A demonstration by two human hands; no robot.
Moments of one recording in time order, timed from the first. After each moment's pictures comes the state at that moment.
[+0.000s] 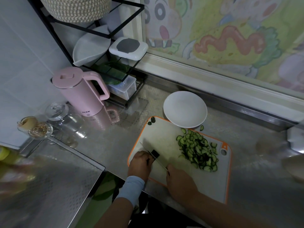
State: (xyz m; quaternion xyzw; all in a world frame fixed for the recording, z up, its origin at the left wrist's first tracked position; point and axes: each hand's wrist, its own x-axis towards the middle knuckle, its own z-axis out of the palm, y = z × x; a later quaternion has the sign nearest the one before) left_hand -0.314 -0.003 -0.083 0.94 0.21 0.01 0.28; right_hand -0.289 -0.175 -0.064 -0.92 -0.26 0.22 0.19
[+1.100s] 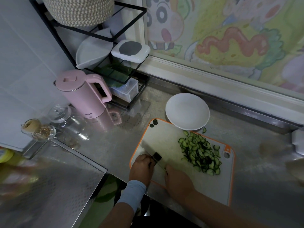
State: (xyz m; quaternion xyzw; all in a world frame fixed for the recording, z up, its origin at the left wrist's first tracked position) left_hand -0.319 -0.001 -0.087 0.95 0.19 0.01 0.26; right_hand -0.281 -0.158 -0.070 -0.91 -0.26 0.27 0.15
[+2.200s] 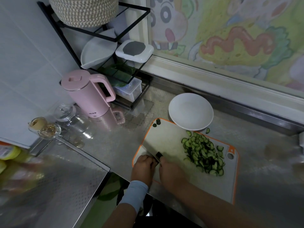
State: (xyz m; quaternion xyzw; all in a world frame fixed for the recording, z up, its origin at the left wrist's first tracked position) left_hand -0.324 -0.002 -0.087 0.95 0.19 0.01 0.26; right_hand -0.270 -0.122 -0.059 -0.92 -0.28 0.25 0.15
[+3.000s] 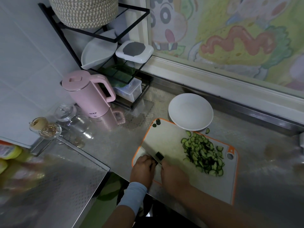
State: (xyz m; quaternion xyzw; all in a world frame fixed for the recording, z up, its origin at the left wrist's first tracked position) left_hand -0.330 -0.005 -0.085 0.94 0.21 0.02 0.26; right_hand -0.275 -0.135 -0.059 -0.91 -0.30 0.25 0.13
